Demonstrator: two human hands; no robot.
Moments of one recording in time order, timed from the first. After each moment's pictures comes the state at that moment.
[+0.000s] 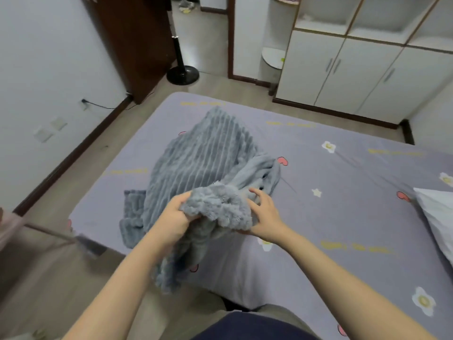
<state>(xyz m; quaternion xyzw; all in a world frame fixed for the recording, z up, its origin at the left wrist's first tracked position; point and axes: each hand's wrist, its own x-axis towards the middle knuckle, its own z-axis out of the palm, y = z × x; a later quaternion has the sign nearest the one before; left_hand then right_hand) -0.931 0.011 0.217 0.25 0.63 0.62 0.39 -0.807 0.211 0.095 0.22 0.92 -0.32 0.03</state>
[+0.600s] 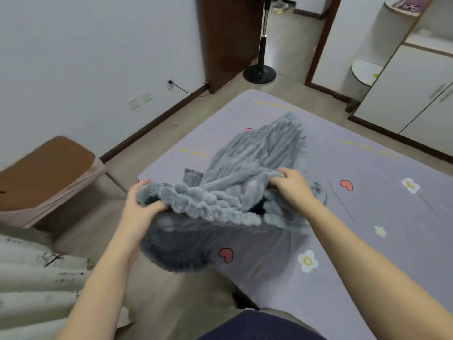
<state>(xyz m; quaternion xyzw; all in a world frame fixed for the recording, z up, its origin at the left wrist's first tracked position) -0.973 -0.158 0.213 -0.03 0.80 0.58 0.13 -0.939 0.178 0.158 0.24 0.86 -0.45 0.02</state>
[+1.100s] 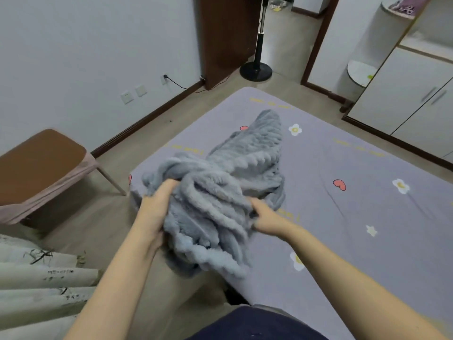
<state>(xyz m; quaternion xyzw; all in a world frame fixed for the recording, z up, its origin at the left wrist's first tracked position) -0.960 -0.106 0.218 -0.03 0.63 0.76 0.14 -0.908 0.136 0.114 0.05 0.84 -0.49 0.22</state>
